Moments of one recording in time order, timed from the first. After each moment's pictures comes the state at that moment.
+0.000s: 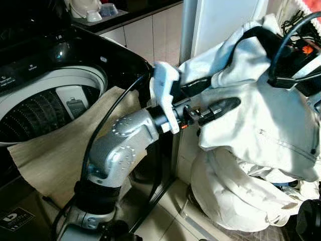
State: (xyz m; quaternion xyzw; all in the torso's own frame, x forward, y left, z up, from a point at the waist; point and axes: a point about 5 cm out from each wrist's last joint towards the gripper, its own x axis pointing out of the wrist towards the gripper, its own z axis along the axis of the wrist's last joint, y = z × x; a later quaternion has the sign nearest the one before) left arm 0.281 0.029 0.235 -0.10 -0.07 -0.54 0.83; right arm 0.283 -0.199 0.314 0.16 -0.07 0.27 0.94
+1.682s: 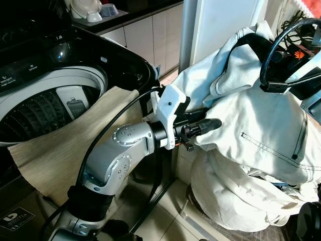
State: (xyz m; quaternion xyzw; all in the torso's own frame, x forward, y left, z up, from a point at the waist) left arm 0.273 0.032 0.205 -0.06 0.03 -0.55 0.83; right arm 0.284 -0.194 0.309 0.16 -0.06 0.27 0.95
